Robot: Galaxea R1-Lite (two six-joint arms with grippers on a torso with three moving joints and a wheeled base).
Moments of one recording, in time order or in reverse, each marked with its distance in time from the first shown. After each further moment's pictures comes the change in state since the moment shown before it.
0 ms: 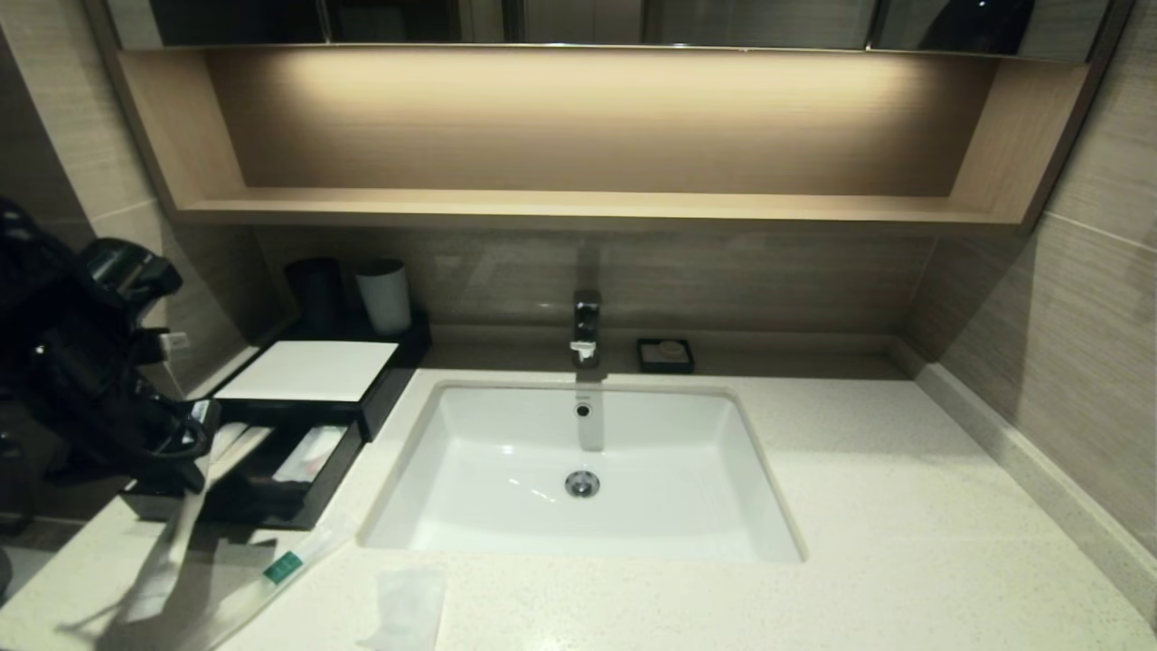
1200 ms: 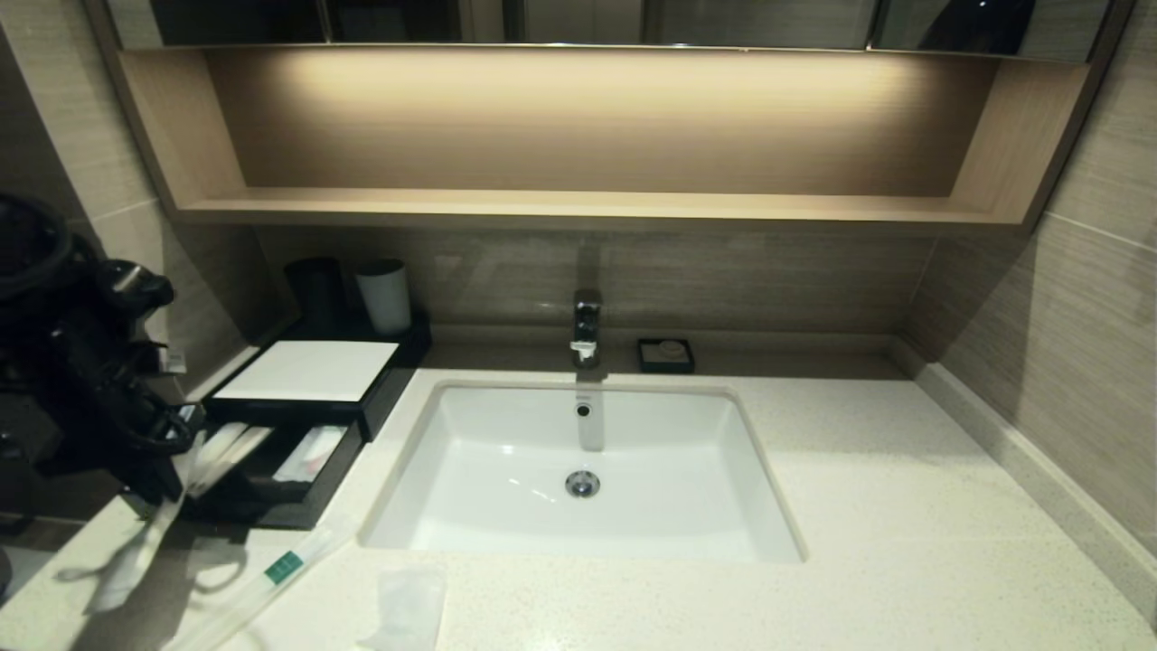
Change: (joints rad) left arm 0.104 0.219 -0.238 0.185 -0.008 0.109; right arm 0.000 0.000 0.000 0.000 0.000 0.000
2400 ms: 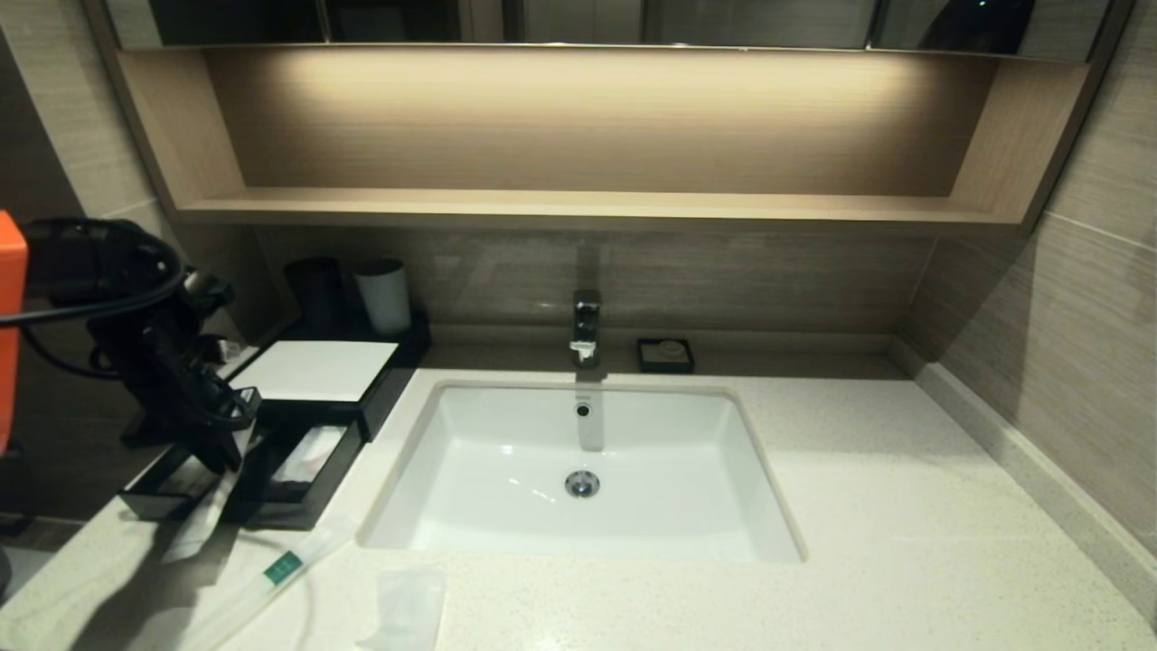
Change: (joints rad) left arm -0.034 0.233 -0.260 -0.003 -0.023 -0.011; right arm 0.000 0.000 0.000 0.000 0.000 0.000
